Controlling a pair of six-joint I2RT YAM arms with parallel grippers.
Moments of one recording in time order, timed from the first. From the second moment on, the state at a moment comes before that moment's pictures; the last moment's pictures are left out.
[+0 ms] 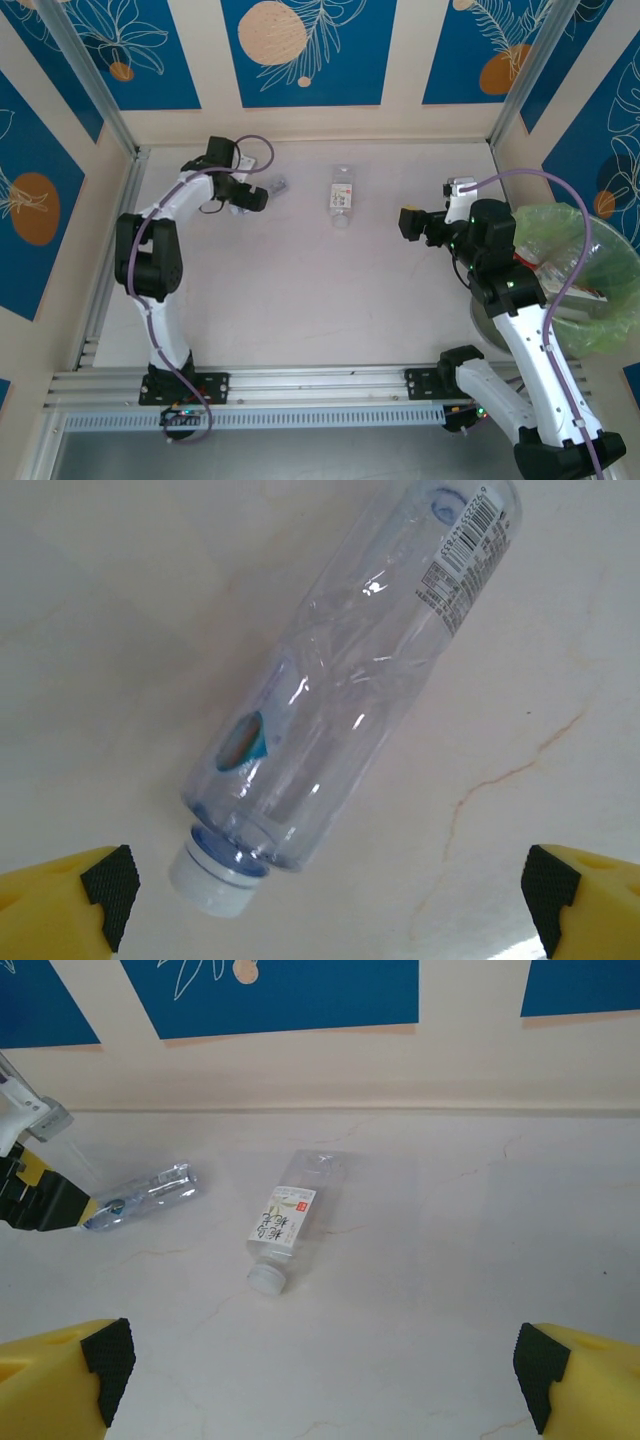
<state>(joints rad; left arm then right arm) -0.19 1.99 1.60 -0.66 0.11 0.21 0.23 0.78 0.96 -0.57 -0.06 0.16</state>
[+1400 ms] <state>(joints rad) -0.19 2.25 1.76 -0.77 0.13 0.45 0.24 0.77 0.97 -0.57 -0.07 0.16</state>
